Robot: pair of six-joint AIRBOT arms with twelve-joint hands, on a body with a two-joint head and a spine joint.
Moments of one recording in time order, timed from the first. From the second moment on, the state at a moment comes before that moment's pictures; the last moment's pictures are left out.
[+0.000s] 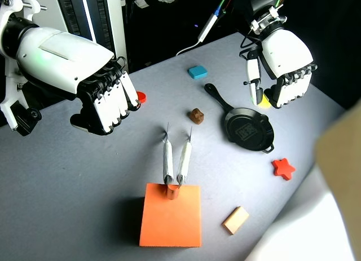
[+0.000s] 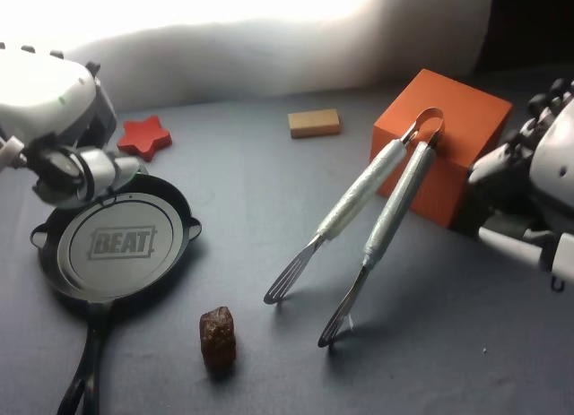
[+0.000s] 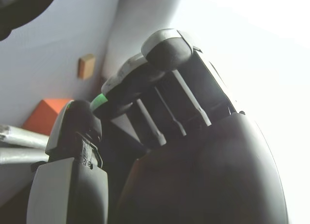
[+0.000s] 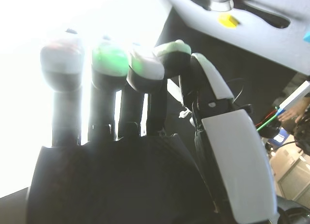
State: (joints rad) left arm 0.38 -0.78 0.79 -1.21 -0.67 2.17; right arm -0.39 -0.56 0.51 0.33 0.36 -1.61
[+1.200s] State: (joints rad) left arm 0.40 -0.77 0.71 -1.55 -0.93 2.36; right arm -0.09 -0.95 0.96 0.31 -0.24 -1.71
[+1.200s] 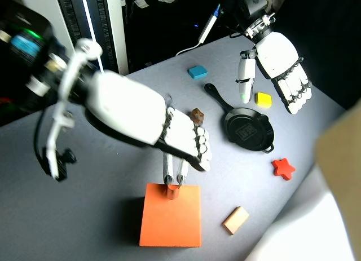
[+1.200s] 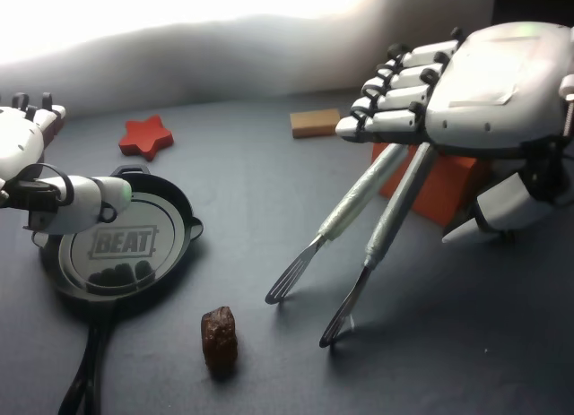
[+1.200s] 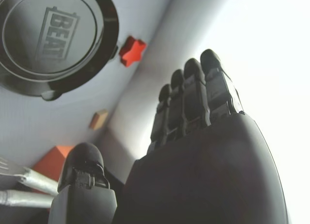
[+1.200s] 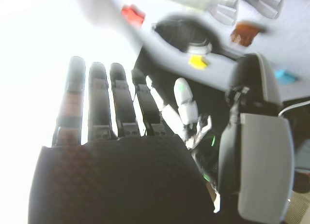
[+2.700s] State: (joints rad) left arm 0.38 -0.78 0.71 -1.58 -0.93 2.42; right arm -0.14 -1.34 1.26 0.10 -0.45 -1.51
